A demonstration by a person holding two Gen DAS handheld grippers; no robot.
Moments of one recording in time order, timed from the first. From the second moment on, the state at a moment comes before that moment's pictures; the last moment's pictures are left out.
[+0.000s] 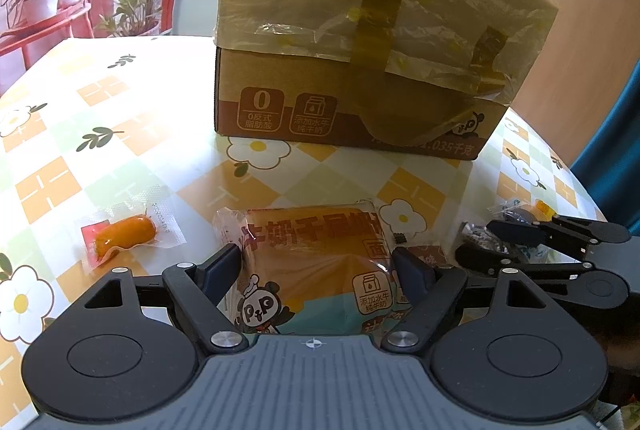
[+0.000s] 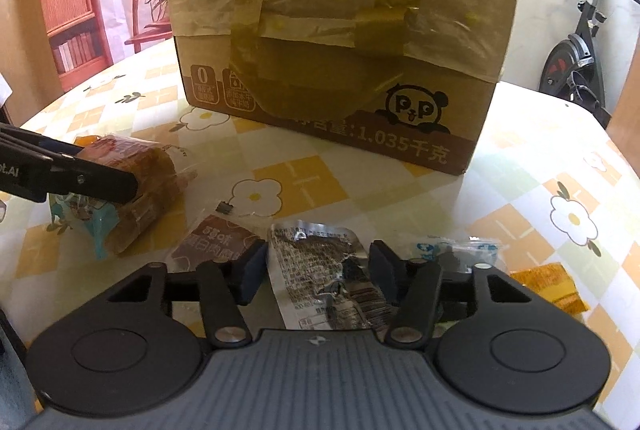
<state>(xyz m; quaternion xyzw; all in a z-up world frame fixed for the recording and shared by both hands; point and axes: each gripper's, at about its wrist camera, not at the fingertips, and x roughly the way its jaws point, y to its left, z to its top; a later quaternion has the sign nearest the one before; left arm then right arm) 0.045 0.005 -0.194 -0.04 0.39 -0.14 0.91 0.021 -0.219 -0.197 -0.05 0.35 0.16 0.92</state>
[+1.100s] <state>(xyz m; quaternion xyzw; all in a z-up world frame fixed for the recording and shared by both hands) 0.054 0.020 -0.090 -0.04 0.26 -0.16 0.95 0.027 -0.249 -0.083 0.05 0.22 0.17 0.96</state>
